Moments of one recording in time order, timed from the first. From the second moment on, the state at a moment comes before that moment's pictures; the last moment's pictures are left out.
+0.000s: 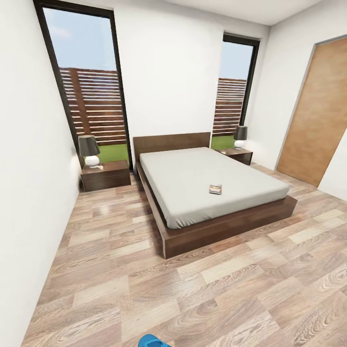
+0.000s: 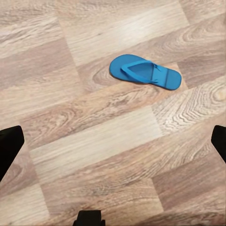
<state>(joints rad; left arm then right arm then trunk) -0.20 -0.04 0.00 -0.27 -0.02 -0.19 0.02 0.00 -0.01 -0.02 -0.23 0.00 -0.25 0.02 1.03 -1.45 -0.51</state>
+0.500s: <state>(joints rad) -0.20 -0.04 0.01 -0.27 -0.02 -0.19 0.02 0.00 -0.06 -0.05 -0.30 -0.01 -0.33 0.00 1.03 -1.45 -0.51</state>
